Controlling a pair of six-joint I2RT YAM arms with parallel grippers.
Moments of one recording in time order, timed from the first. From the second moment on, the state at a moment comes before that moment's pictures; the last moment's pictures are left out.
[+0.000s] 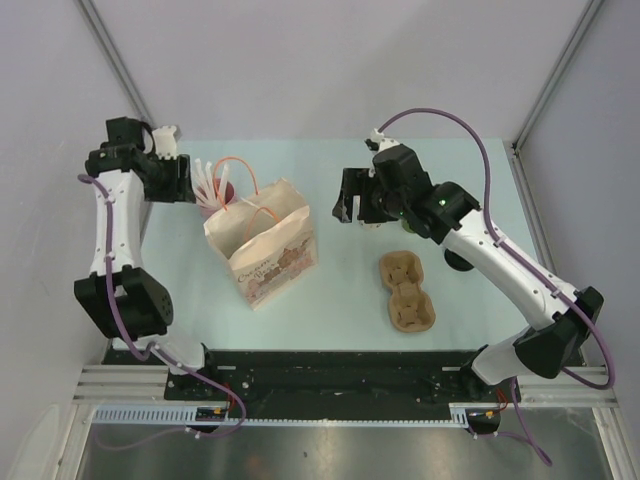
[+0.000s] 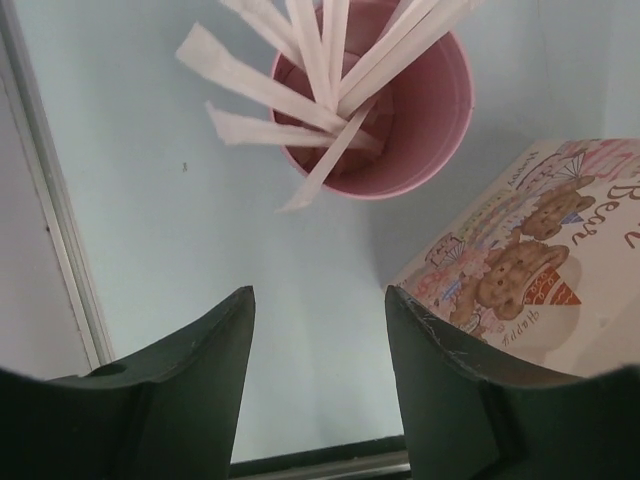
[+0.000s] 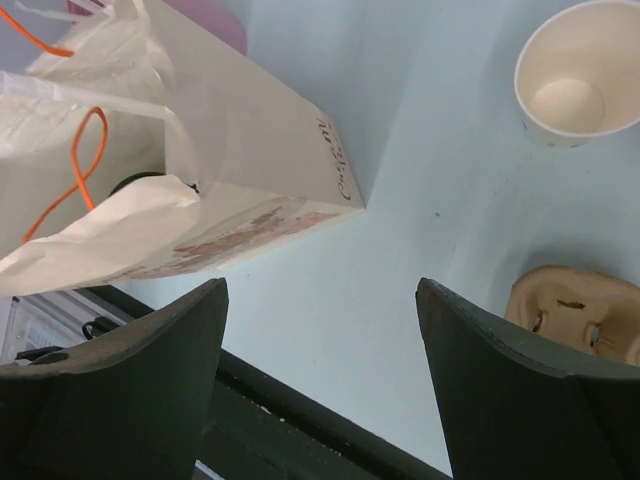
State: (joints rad) left arm 0.24 1.63 1.76 -1.13 0.27 0.23; right arm 0.73 1.46 1.61 -0.74 0.05 0.54
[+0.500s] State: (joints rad) left arm 0.15 1.77 1.77 -1.04 0.18 0.24; right arm 0.72 1.37 1.50 -0.75 0.07 0.54
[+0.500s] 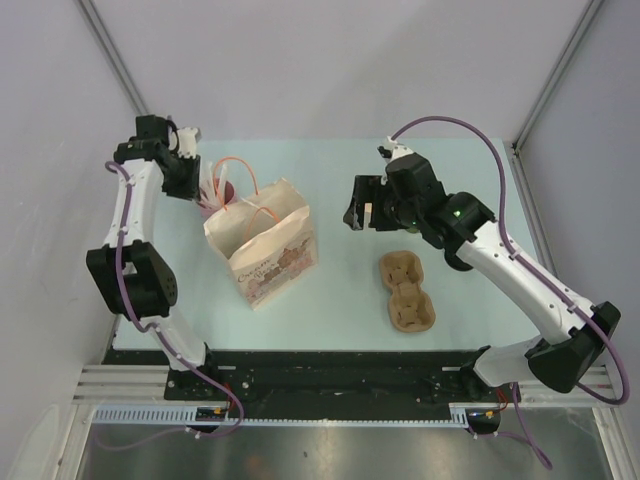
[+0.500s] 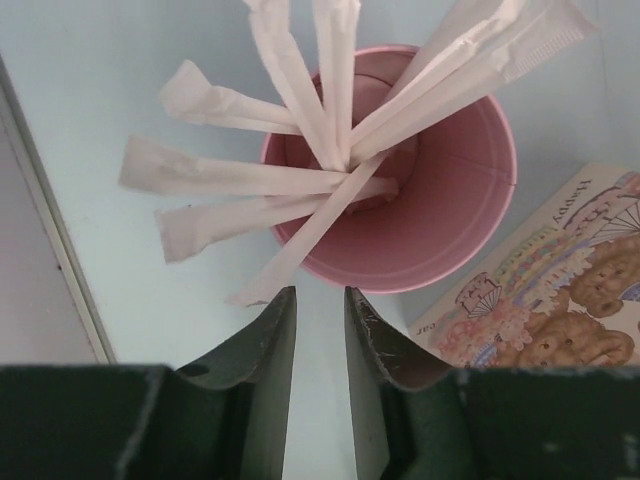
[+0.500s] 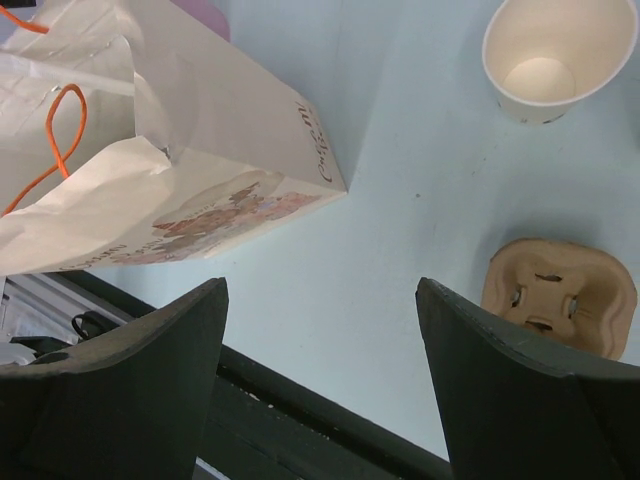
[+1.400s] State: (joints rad) left arm 0.18 1.82 1.83 -1.02 0.11 0.25; right arm 0.70 1.36 1.50 -0.75 0.06 0.54
